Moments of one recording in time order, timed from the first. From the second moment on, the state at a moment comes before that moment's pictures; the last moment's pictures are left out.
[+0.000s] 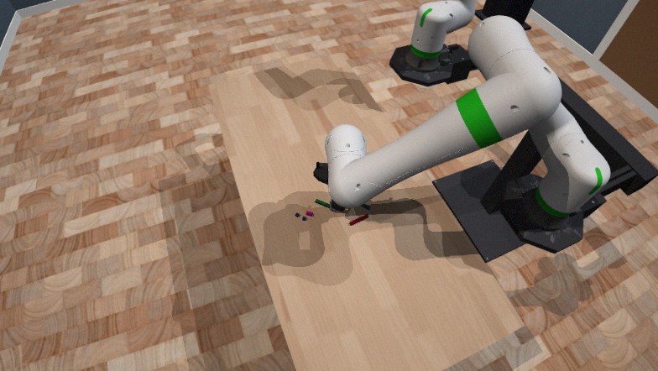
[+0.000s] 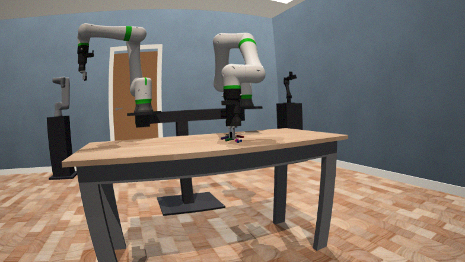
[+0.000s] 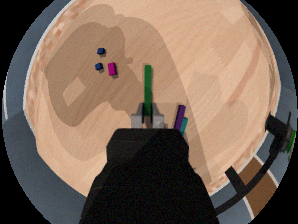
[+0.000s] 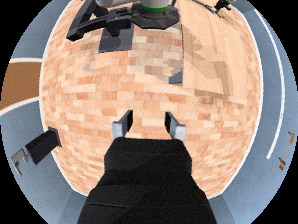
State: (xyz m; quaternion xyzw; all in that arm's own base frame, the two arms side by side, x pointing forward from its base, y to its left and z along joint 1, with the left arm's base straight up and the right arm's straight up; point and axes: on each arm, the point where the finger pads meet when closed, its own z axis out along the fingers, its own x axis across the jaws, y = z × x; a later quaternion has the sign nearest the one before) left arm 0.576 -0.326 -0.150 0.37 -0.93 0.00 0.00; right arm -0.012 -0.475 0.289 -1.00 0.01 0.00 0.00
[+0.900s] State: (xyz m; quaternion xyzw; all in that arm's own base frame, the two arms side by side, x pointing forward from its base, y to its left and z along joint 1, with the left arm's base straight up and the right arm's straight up) left arm 0.576 -0.326 -0.150 0.37 -0.93 0.00 0.00; right arm -0.012 -0.475 0.289 -1.00 0.01 0.00 0.00
